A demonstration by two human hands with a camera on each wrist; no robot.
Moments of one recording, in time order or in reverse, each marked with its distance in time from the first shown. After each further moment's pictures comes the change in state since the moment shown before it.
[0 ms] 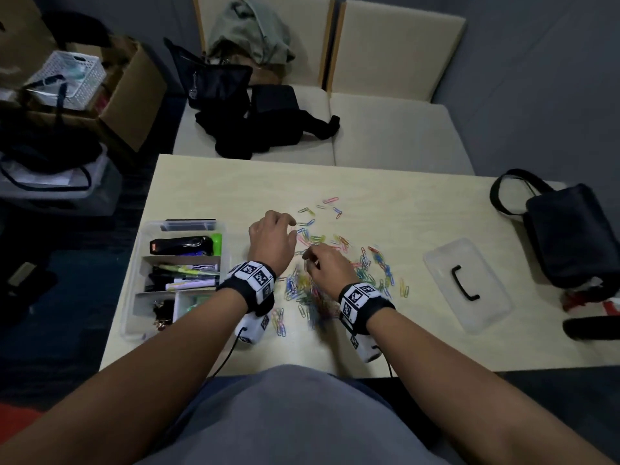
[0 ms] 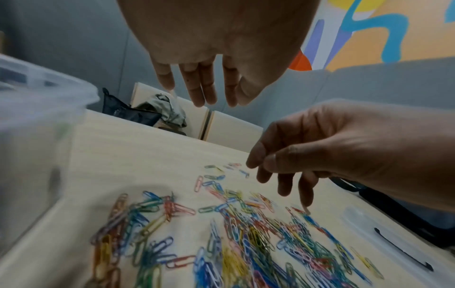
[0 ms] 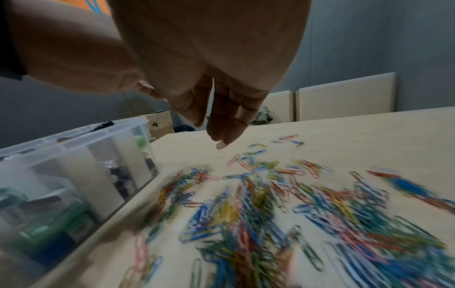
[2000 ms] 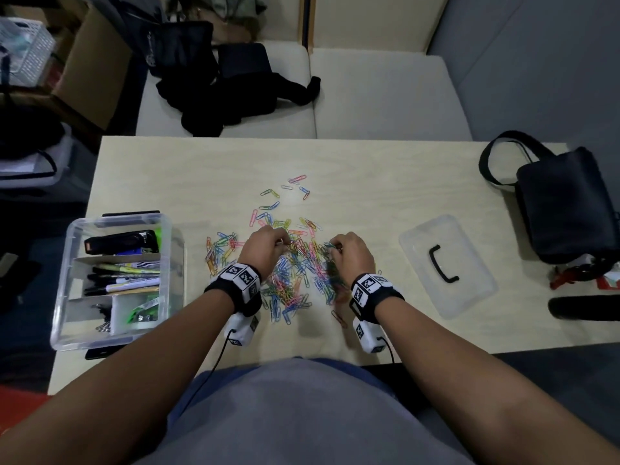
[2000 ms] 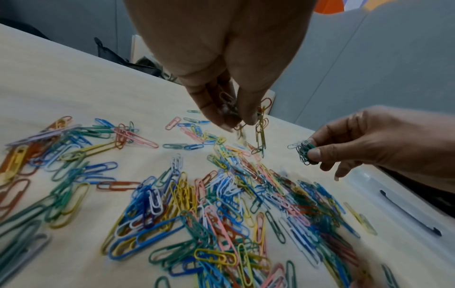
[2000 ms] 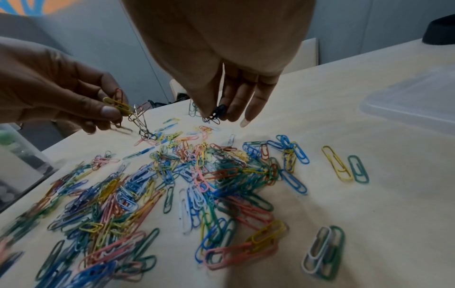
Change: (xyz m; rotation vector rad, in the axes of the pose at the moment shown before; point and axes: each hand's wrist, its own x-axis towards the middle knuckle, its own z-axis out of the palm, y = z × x) left_hand 0.008 0.037 0.080 -0.084 -0.343 -0.003; right_hand -0.015 0.134 -0.028 0.010 0.108 0.272
